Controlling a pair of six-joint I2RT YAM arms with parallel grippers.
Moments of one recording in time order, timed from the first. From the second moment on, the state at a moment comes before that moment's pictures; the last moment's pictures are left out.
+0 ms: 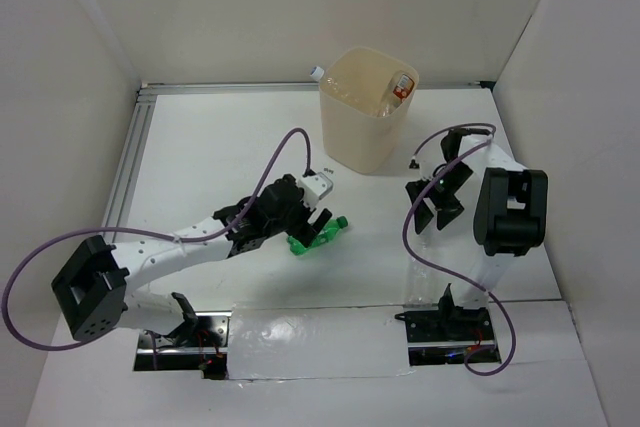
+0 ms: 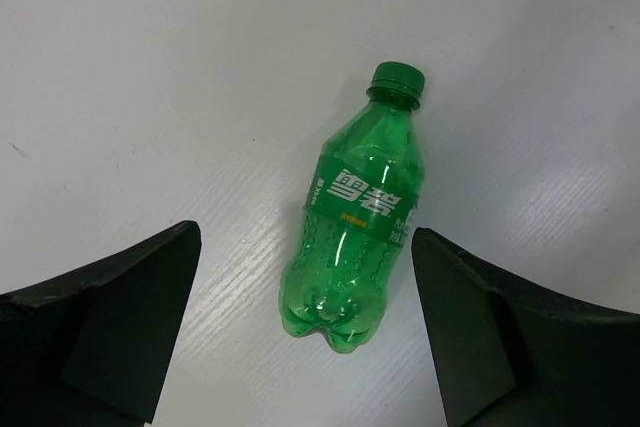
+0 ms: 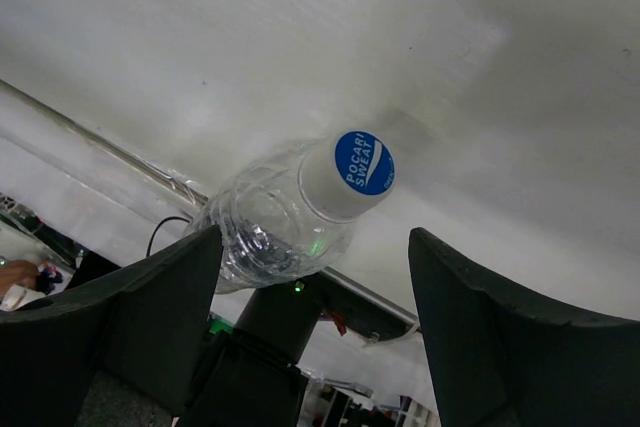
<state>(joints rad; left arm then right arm) -0.89 1.31 0.83 -0.15 -0.14 -0.03 -0.08 1.79 1.23 -1.24 -0.34 -0.47</state>
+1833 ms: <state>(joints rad) -0.87 1.53 0.81 -0.10 -0.03 0.12 -0.22 1.46 1.93 -0.58 -0.50 -0.42</state>
